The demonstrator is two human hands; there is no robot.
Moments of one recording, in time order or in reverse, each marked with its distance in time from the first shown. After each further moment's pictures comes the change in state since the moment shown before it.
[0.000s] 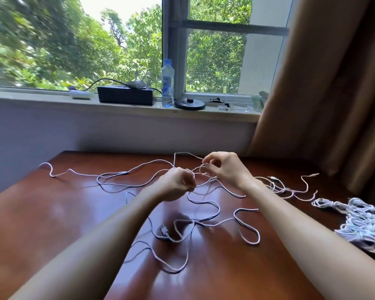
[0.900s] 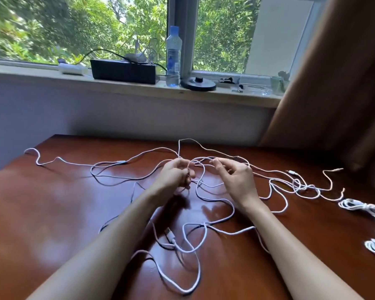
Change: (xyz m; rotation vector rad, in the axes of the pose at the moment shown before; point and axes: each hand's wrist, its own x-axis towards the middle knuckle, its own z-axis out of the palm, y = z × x) left_hand 0.024 -0.048 0.040 -1.096 0.213 -0.311; right_hand -0.018 0.022 0.071 0.260 0.285 0.197
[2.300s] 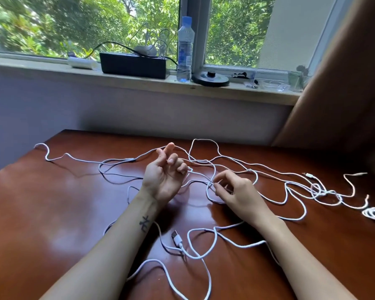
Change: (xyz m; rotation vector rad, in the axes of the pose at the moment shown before) left_hand -0.009 0.018 -0.025 -1.136 0.021 -0.047; right_hand -0.018 0.005 0.009 -0.170 -0.333 -0.125
